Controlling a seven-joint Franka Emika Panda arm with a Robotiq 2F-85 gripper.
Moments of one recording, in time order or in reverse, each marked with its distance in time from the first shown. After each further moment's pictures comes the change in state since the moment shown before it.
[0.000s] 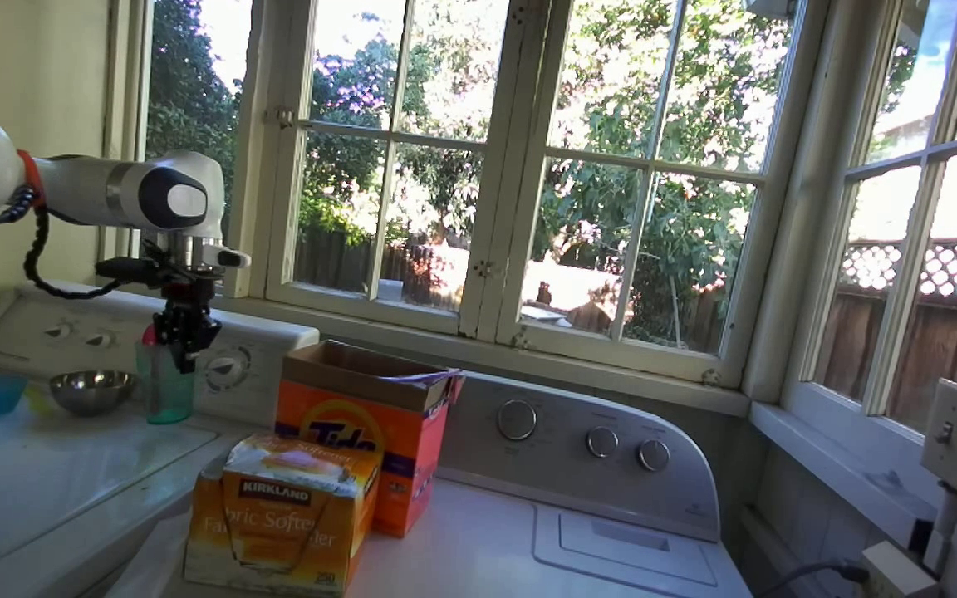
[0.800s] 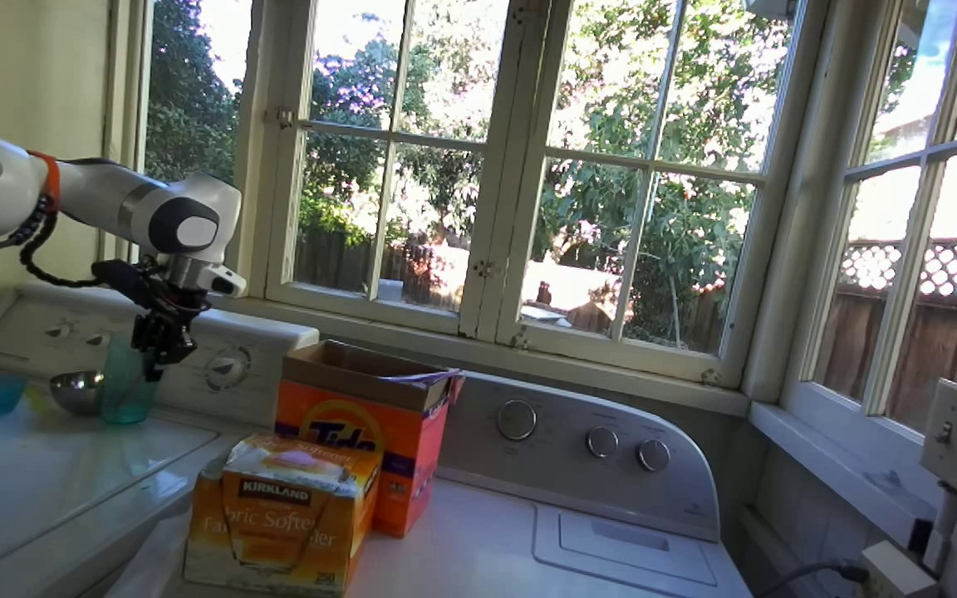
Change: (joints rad) arm -0.050 0.034 0.102 -0.008 0.172 0.011 0.025
